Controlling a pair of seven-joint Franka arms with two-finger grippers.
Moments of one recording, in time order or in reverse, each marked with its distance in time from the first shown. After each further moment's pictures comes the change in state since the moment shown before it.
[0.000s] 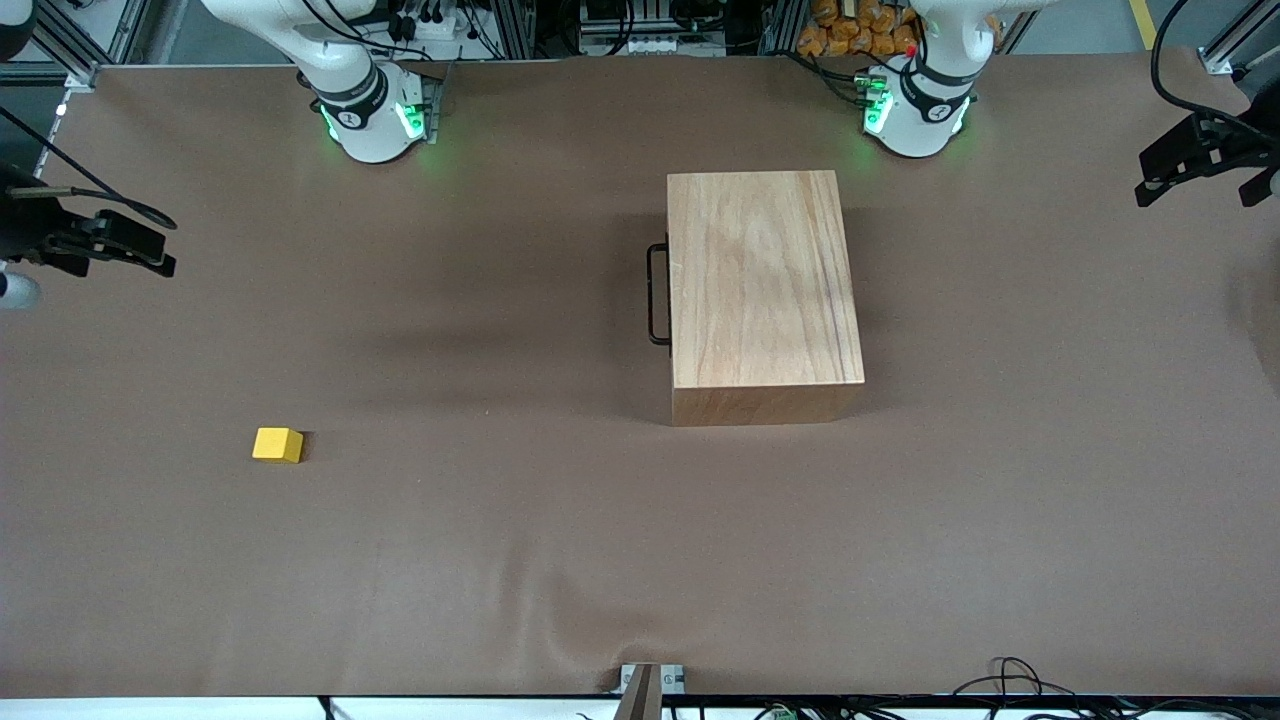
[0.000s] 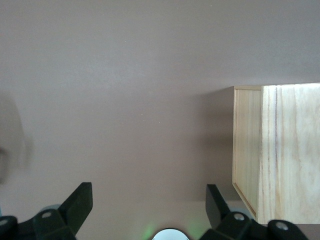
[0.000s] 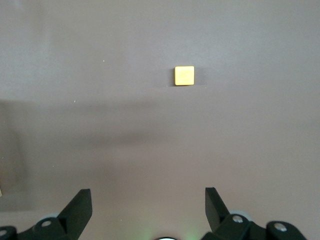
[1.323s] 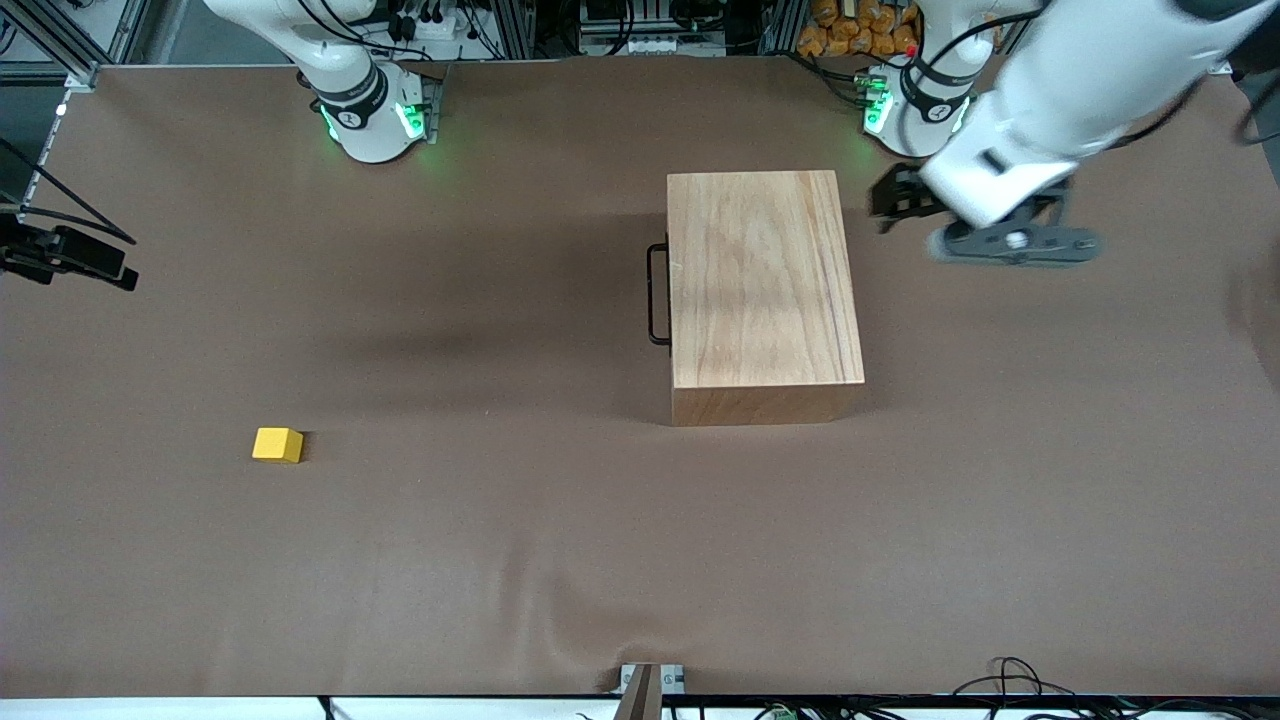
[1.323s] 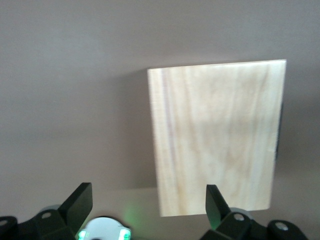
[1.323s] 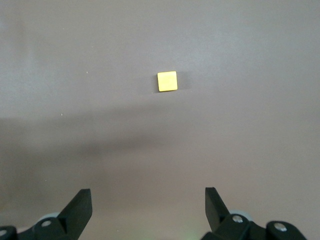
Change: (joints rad) left arm -0.341 0.257 -0.115 0.145 -0.070 -0.015 -0.461; right arm -0.055 0.007 -0.007 -0.021 0.000 0.044 -0.001
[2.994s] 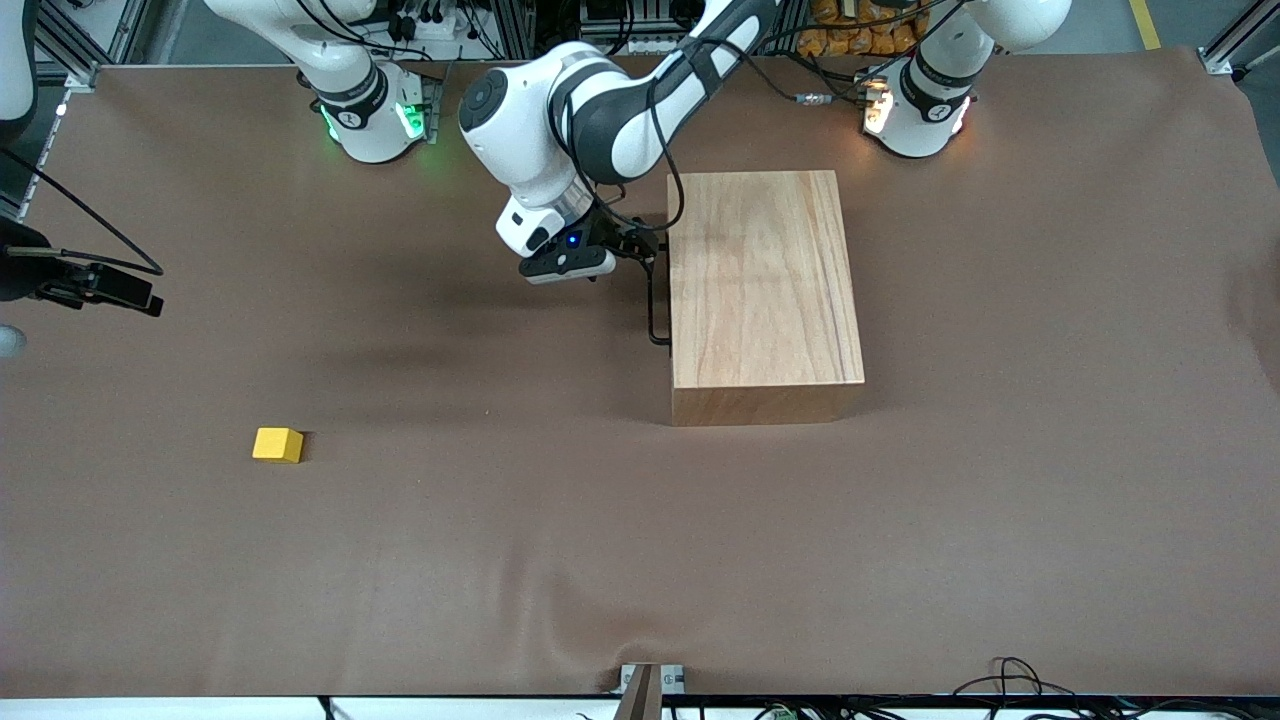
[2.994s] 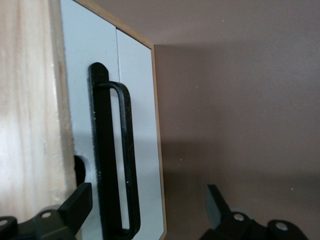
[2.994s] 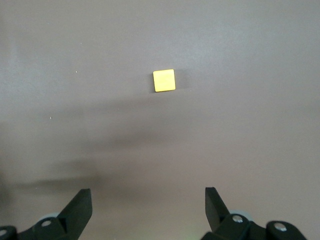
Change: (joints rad) left arm -0.960 0.648 0.514 0.304 0.126 0.202 -0.479; right arm -0.011 0.023 0.000 -0.091 0.000 0.089 0.000
